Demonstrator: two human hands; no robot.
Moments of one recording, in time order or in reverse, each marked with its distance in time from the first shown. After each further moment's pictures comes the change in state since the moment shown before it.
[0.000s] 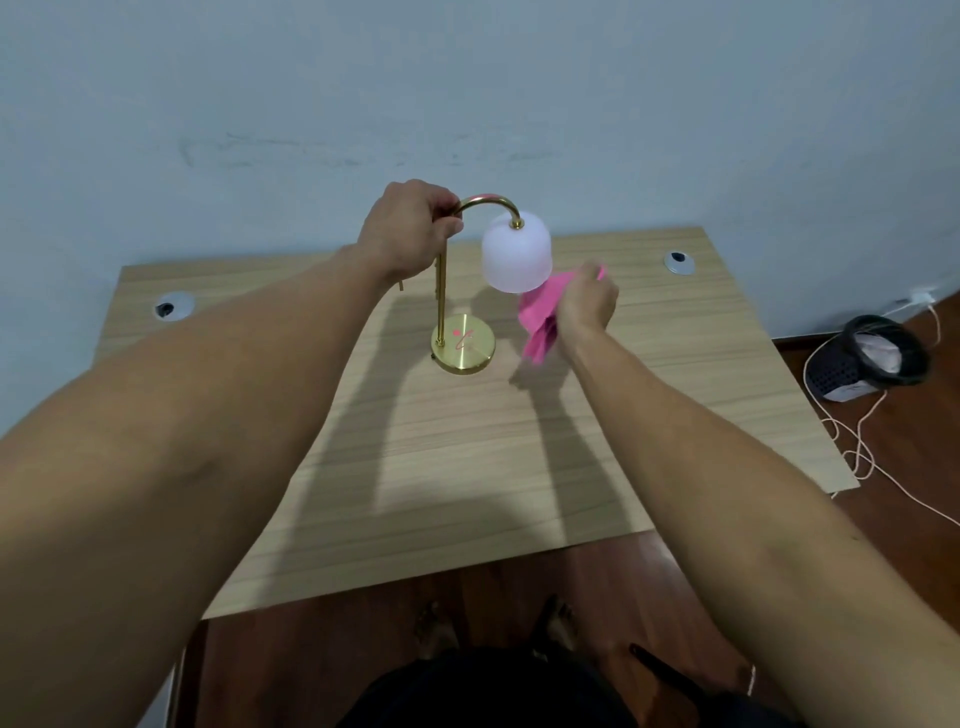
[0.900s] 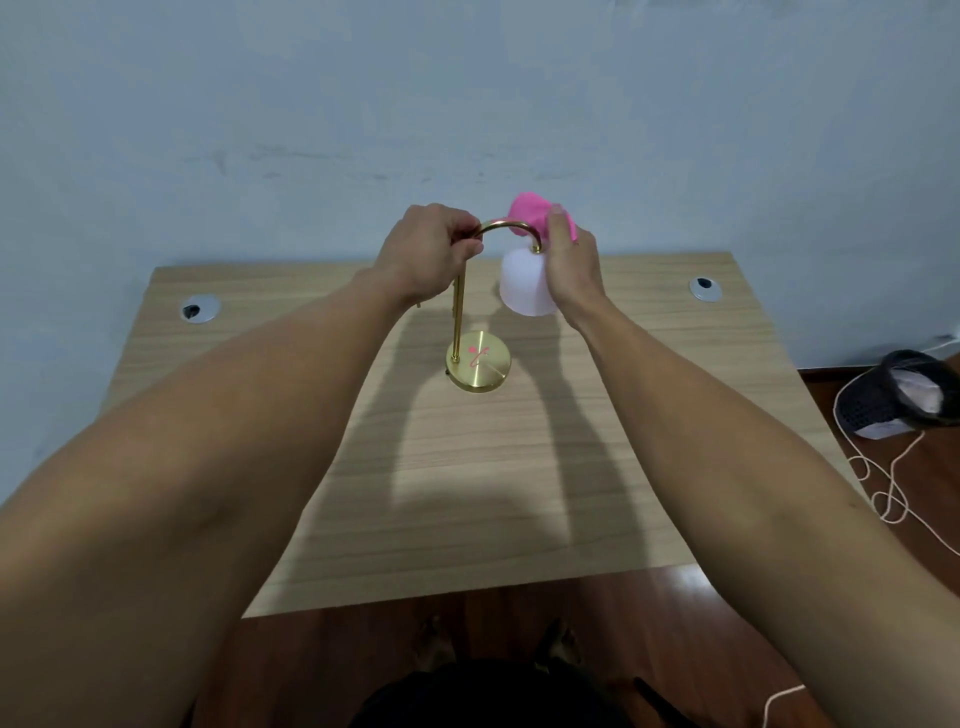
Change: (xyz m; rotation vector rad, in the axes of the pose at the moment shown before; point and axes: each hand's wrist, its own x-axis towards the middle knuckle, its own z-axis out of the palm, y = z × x) left_hand 0.002 -0.003 0.003 0.007 0.004 0.011; right_hand 0.027 -0.047 0.041 -0.245 -0.436 -0.361
